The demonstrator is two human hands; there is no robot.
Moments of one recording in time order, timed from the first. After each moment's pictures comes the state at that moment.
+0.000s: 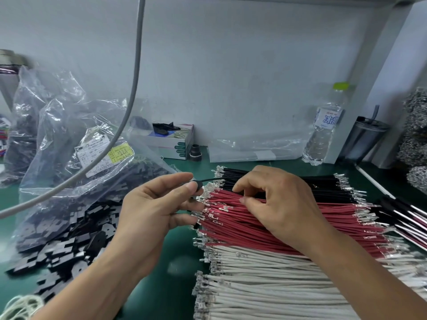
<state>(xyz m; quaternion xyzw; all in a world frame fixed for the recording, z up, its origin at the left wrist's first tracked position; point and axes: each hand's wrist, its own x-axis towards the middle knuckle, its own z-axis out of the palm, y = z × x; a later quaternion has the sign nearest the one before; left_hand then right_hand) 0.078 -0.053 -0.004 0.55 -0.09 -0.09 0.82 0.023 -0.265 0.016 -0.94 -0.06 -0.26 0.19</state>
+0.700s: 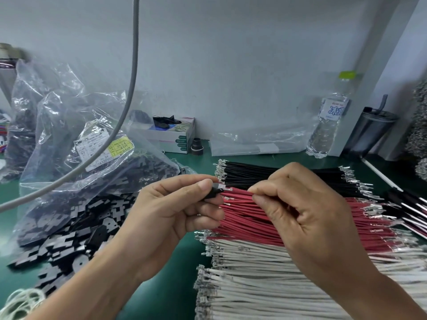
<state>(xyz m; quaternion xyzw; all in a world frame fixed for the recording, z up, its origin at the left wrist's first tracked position) 0.069 -0.052 0.000 0.51 -0.19 -0.21 0.82 -0.023 -0.253 0.013 -0.88 -0.11 -0.39 0.25</state>
